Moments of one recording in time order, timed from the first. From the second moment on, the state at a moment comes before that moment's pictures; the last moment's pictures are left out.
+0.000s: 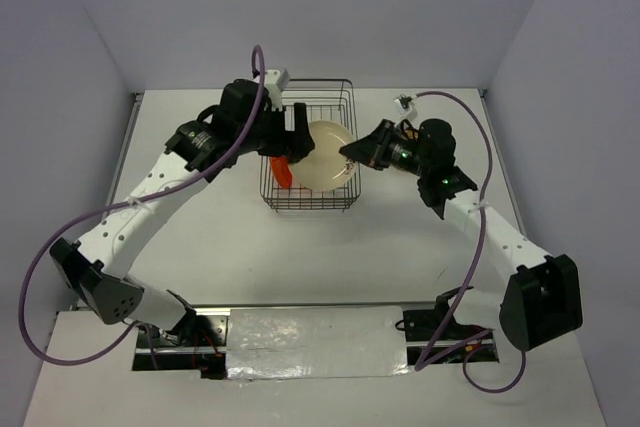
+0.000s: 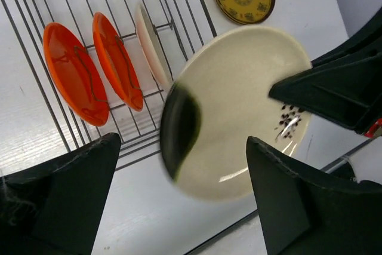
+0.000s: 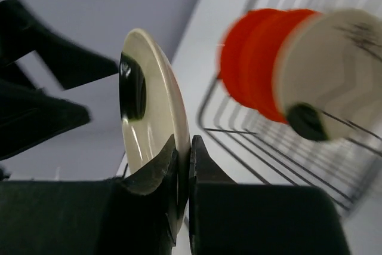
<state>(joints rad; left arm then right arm) -0.61 1.43 1.62 -0.75 -0.01 -0.43 0.33 1.24 0.88 0.25 -0.63 0.81</state>
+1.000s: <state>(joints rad) -0.68 2.10 2.08 -0.91 -0.39 -0.43 -0.11 0.68 0.37 -0.31 -0.03 0.71</state>
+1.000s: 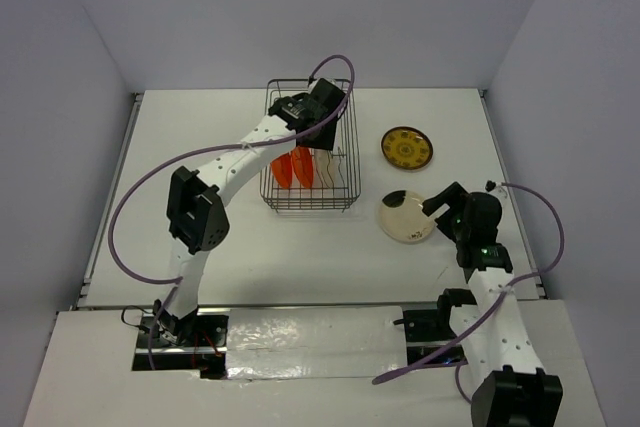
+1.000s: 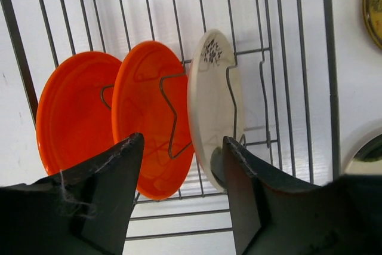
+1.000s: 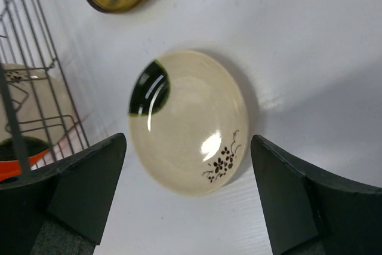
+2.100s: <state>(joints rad) -0.77 1.97 2.23 -1.02 -0.55 -0.45 -0.09 0.69 0.54 -0.33 -0.32 0.60</state>
